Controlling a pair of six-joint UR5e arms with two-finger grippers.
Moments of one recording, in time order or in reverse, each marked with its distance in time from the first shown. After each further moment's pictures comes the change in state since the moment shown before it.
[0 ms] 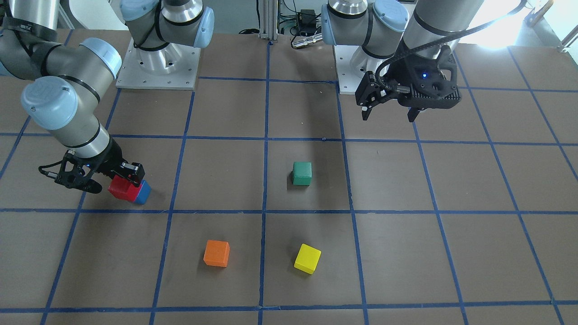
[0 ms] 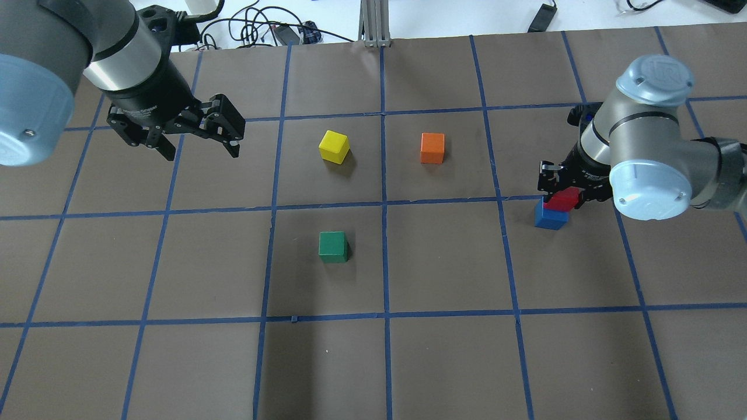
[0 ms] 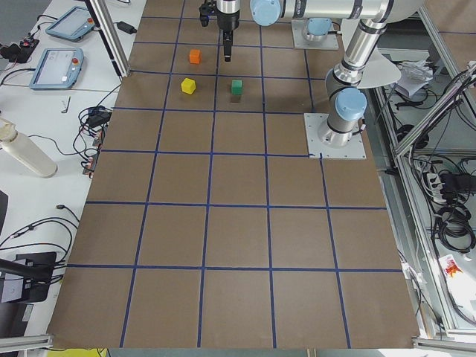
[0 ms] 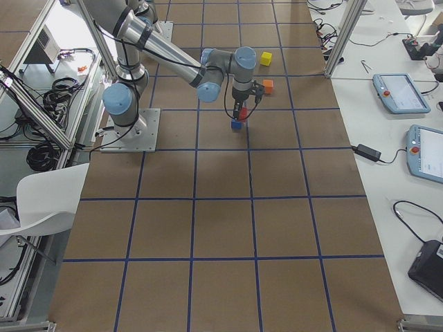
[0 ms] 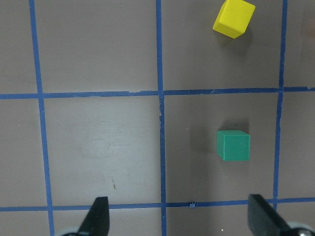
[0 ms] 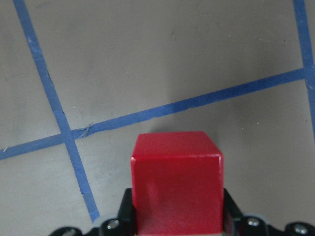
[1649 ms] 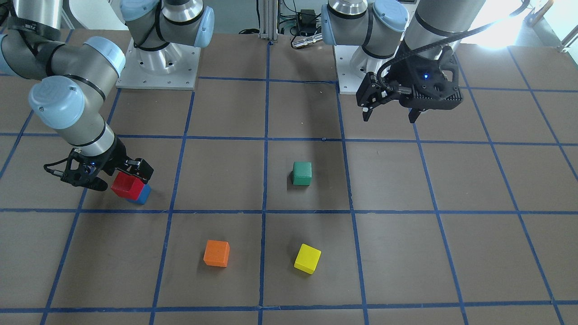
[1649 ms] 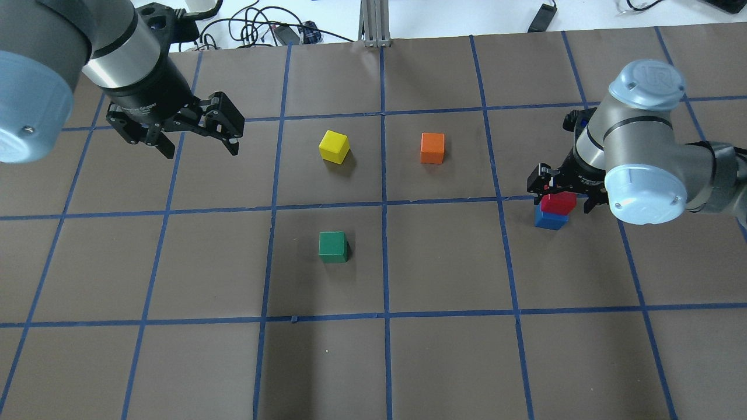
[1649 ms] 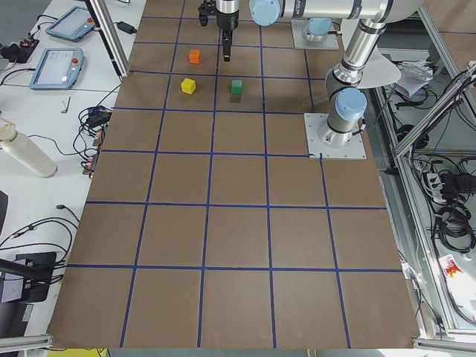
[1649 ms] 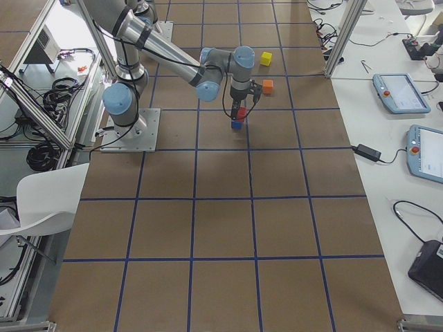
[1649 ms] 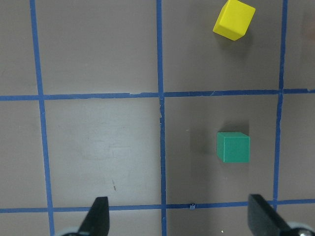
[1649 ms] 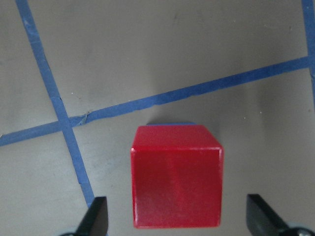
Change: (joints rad) left arm 0.003 -0.004 0.006 0.001 -0.001 0.001; right arm 0.013 -0.009 0.009 0.008 -0.017 -0.001
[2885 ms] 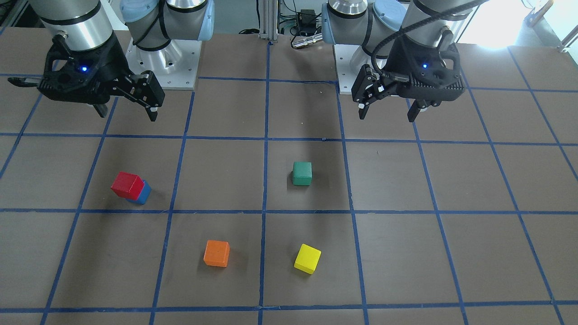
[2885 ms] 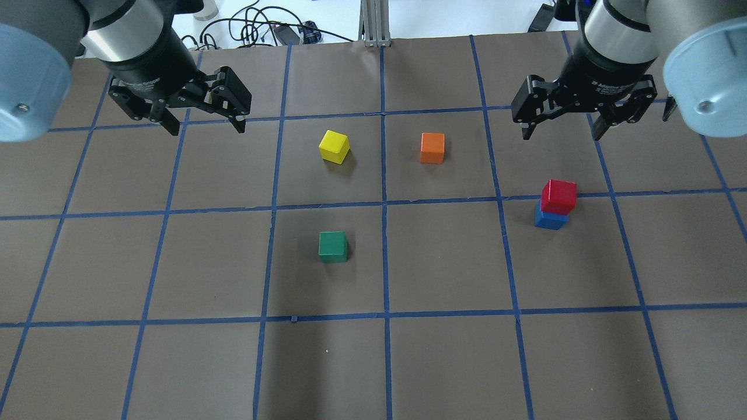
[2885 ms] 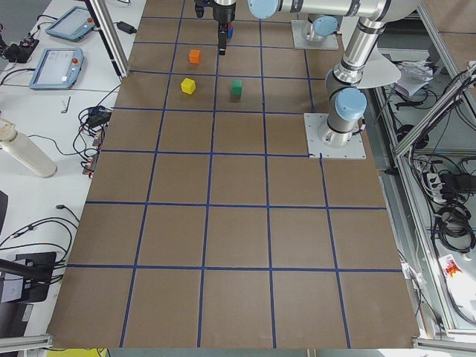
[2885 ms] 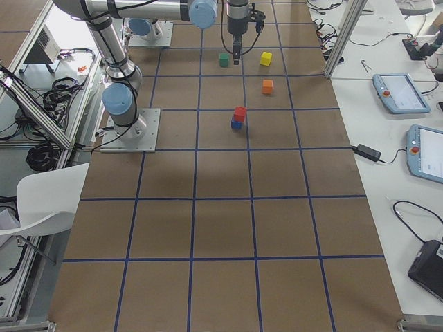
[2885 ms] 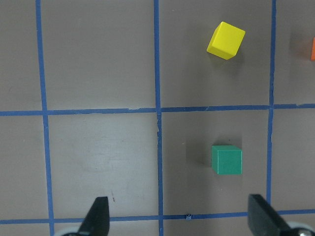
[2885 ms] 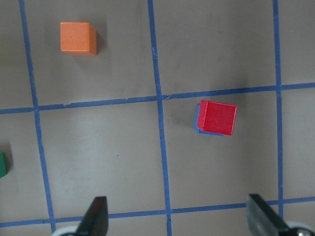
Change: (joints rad) left arm -0.047 -0.022 0.075 0.007 0.001 -0.014; right arm 0.197 -0.208 -0.405 0.525 -0.002 0.013
